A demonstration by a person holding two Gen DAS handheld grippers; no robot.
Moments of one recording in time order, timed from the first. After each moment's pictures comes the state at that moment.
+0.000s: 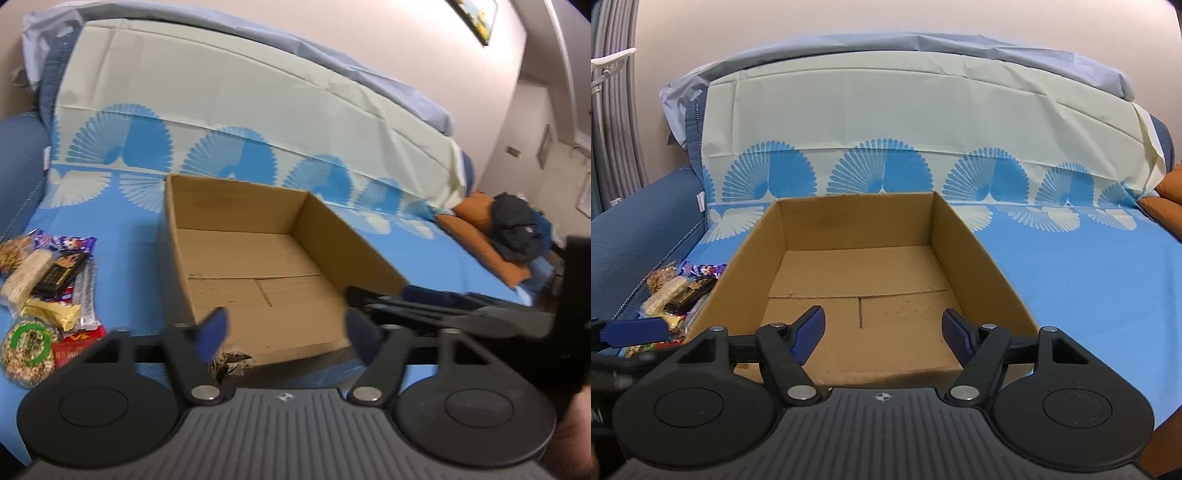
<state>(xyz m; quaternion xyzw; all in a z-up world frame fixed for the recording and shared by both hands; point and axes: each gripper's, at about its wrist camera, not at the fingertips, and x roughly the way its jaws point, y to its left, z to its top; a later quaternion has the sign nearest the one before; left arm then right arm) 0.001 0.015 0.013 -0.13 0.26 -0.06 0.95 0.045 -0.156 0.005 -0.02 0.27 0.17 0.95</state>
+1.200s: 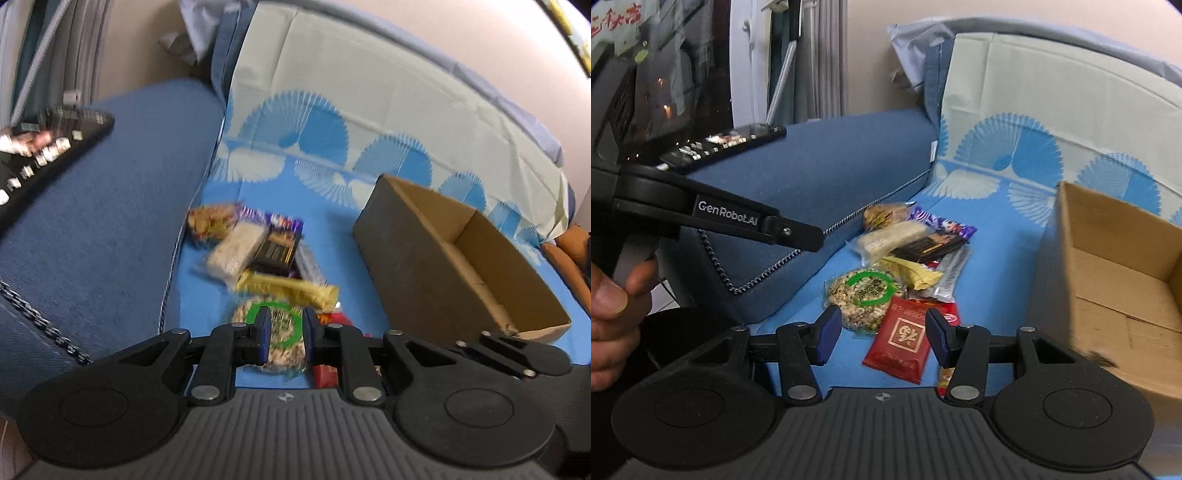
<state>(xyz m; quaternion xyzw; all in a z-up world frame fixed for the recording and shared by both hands) -0.063 0.208 -0.025 -0.17 0.31 0.11 0.93 -0.032 0.029 -0.035 -0.12 0.27 0.44 0.85</state>
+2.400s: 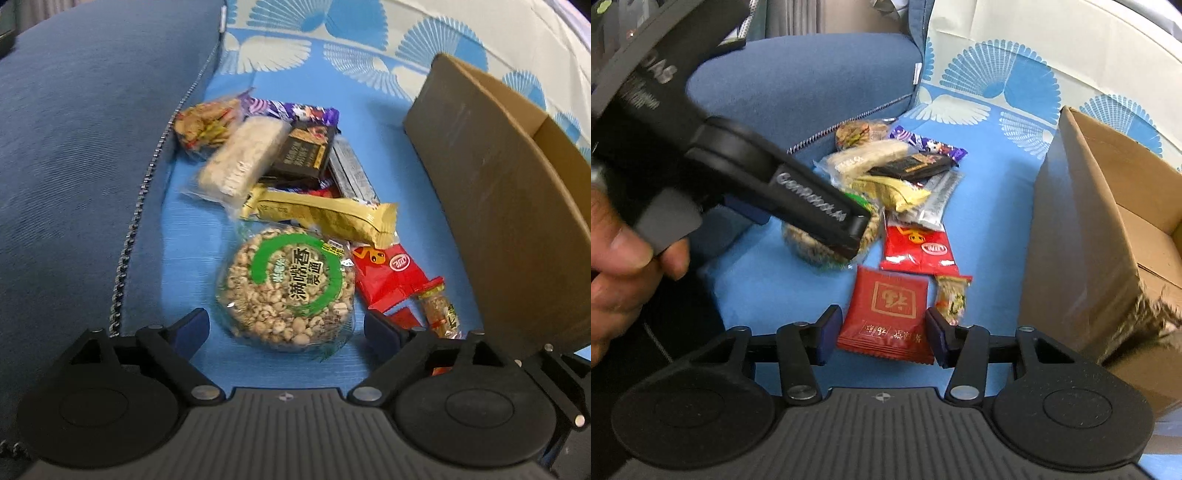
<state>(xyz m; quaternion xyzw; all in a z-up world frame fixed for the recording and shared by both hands) 0.029 0.207 -0.089 -0.12 0.48 0.14 0.86 -0.019 0.042 -0.078 -0.18 0.36 0.39 0.83</state>
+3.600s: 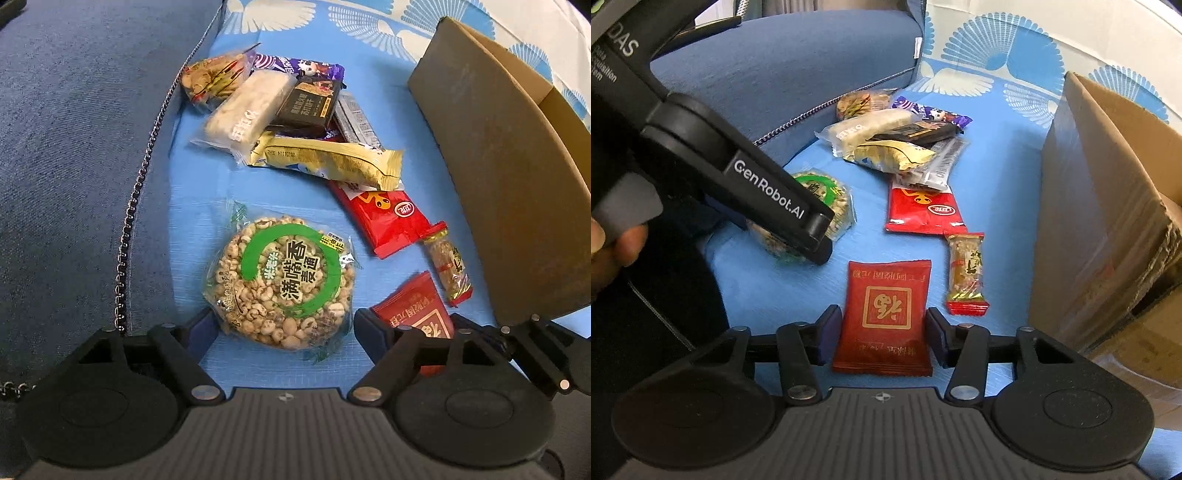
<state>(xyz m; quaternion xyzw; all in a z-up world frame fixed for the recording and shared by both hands) 0.013 0.207 -0.088 -0.14 0.52 0.15 0.83 -0.021 0.040 -0.095 -0.17 0.39 0.39 0.82</state>
